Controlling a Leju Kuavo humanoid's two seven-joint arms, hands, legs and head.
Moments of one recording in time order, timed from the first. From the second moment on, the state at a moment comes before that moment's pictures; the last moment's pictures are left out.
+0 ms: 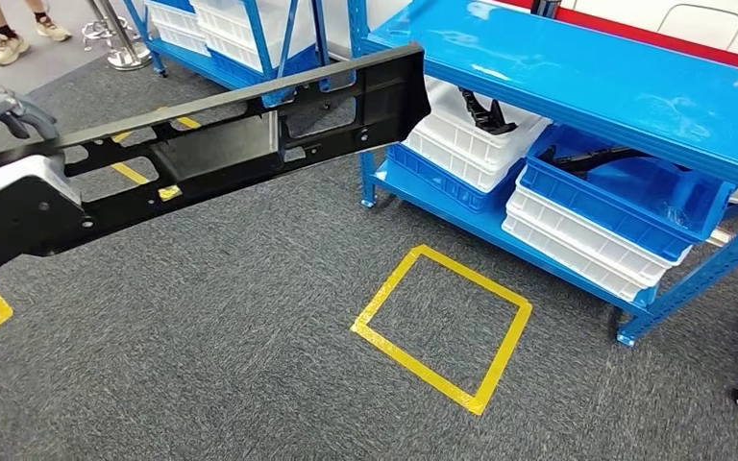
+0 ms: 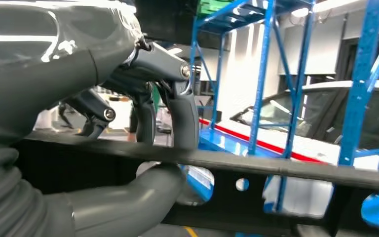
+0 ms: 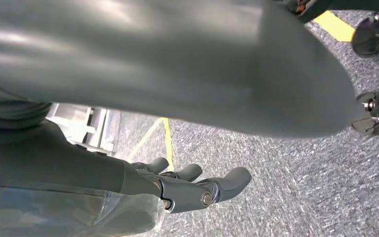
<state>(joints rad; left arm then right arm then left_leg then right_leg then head) -1.04 0.77 -0.82 -1.97 -0.21 0.02 0.61 -0.13 -0.09 0.92 -0.24 -0.96 -0.01 0.54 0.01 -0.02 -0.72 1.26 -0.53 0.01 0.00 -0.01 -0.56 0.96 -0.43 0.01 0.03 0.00</state>
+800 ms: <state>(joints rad) -1.04 0.78 -0.82 -1.99 -0.21 0.02 0.61 -0.13 -0.09 0.92 -0.24 -0.95 -0.01 0.54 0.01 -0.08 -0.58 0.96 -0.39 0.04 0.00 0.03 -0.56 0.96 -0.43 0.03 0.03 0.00</state>
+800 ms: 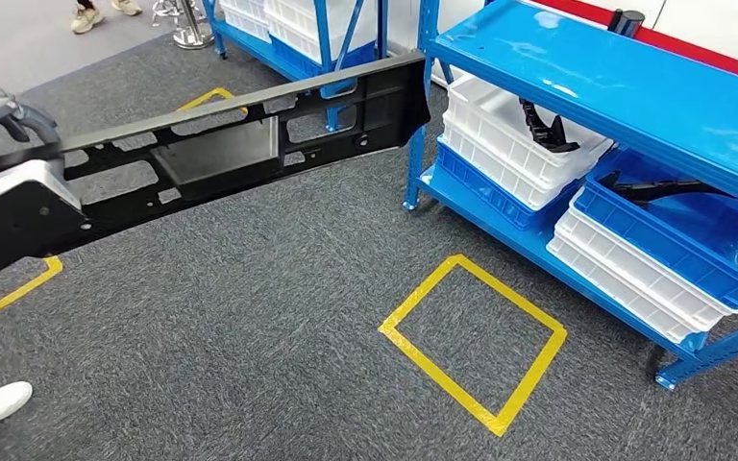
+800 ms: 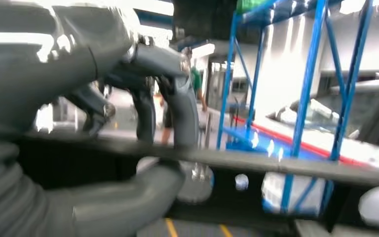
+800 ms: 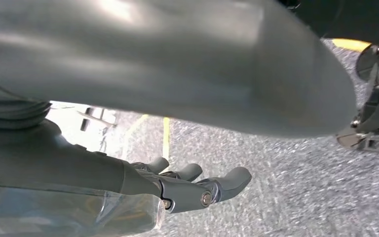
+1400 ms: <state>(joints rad) -1.05 0.78 -0.82 -1.99 -0.20 0.02 0.61 -0.13 -0.08 0.92 -0.24 -0.95 -0.01 0.54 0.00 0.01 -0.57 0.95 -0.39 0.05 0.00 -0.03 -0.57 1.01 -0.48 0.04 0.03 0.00</state>
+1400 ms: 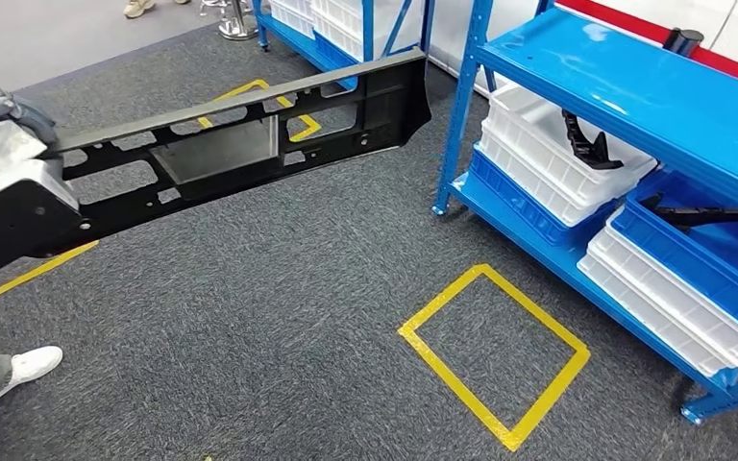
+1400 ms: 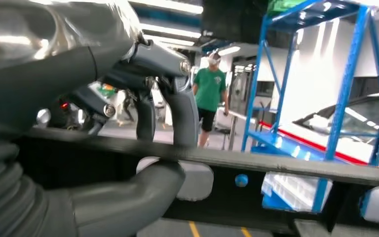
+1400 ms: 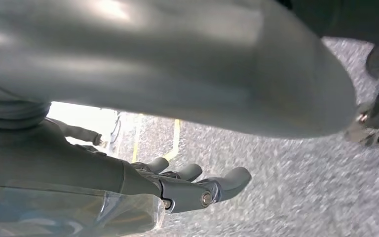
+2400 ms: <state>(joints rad) -1.04 0.78 -0.82 -2.01 -0.21 0.03 0.58 -0.13 -0.08 0.92 -0.24 -0.94 -0.01 0.54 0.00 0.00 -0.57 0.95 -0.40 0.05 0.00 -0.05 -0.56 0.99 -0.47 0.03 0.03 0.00</state>
